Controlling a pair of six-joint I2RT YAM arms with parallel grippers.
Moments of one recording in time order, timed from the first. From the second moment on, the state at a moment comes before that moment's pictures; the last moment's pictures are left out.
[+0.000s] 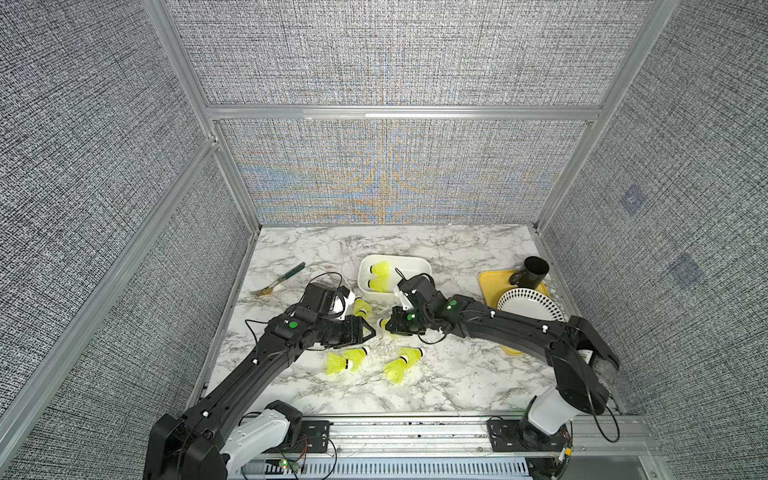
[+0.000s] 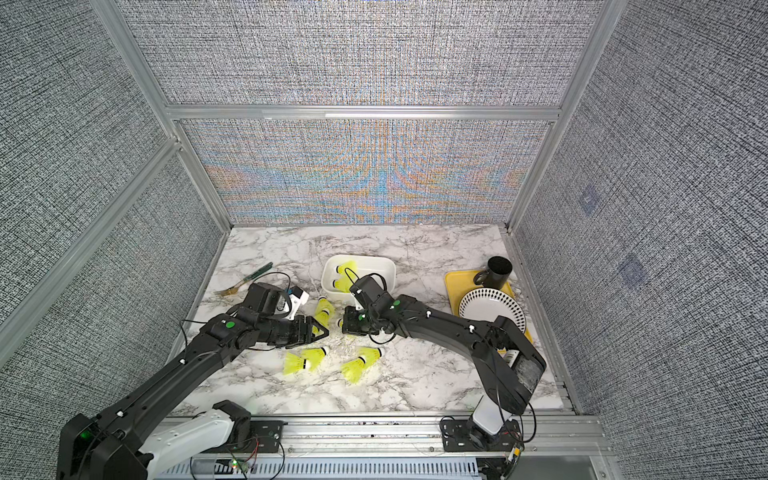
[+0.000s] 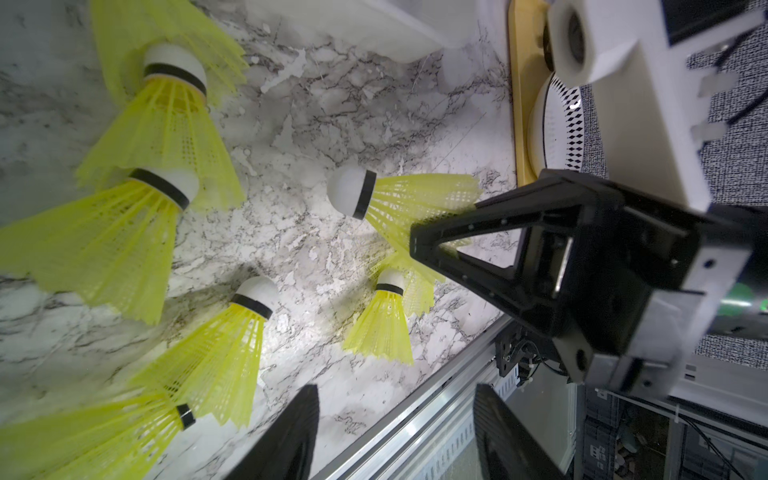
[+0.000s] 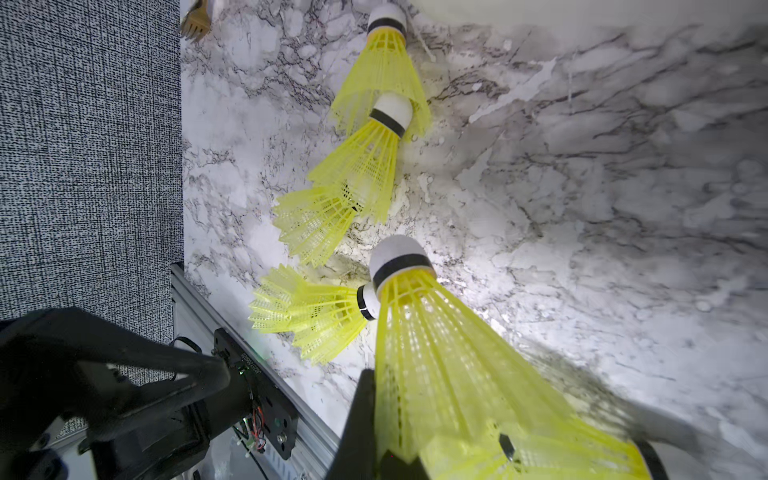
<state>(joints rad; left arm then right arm) -0.49 1.07 0.78 -0.64 0.56 -0.58 0.85 1.63 1.13 -0.37 -0.27 0.83</state>
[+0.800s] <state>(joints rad) -0.48 1.45 1.13 -0.55 0.53 -0.57 0.55 1.77 1.42 -0.55 -0.33 0.52</state>
